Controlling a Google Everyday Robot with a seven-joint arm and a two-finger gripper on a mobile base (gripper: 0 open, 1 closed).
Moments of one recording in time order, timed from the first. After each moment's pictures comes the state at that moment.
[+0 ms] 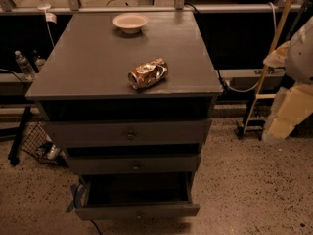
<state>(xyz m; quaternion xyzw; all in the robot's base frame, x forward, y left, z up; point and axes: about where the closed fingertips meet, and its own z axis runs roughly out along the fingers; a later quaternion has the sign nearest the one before) 0.432 -0.208 0.958 -0.60 0.78 -0.01 0.17</state>
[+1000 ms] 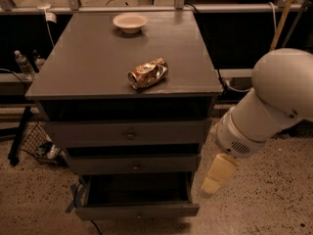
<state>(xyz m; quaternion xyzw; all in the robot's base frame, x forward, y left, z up) 0.406 -0.125 0.787 -0.57 0.81 0.11 0.12</state>
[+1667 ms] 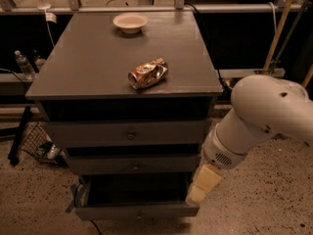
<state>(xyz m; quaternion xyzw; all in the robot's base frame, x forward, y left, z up) 0.404 -0.111 0.730 -0.53 0.83 0.14 0.09</state>
